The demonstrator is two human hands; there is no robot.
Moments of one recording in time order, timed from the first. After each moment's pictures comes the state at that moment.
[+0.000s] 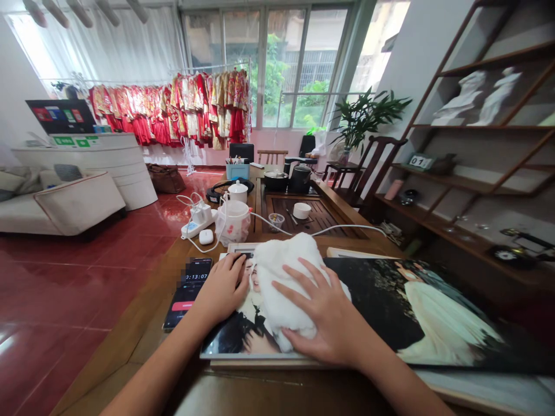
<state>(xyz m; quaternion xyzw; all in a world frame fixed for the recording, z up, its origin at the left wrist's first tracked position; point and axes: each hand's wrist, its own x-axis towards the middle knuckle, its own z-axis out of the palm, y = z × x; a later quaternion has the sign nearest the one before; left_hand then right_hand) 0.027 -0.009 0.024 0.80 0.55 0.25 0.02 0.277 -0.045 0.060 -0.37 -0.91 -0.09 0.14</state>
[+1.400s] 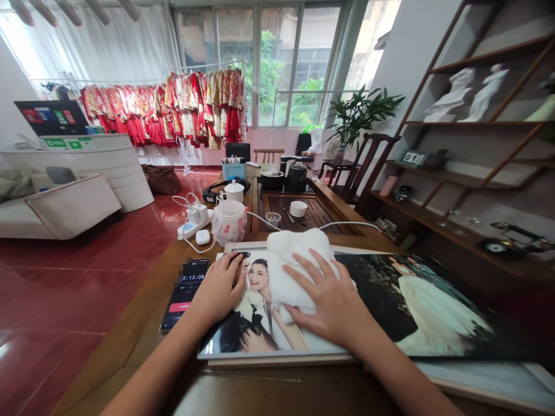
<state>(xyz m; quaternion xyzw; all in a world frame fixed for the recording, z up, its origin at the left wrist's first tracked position) 0.027 -0.009 0.023 0.79 0.56 0.24 0.03 0.289 -0.032 0.052 -0.46 -0.87 -0.13 0.15</state>
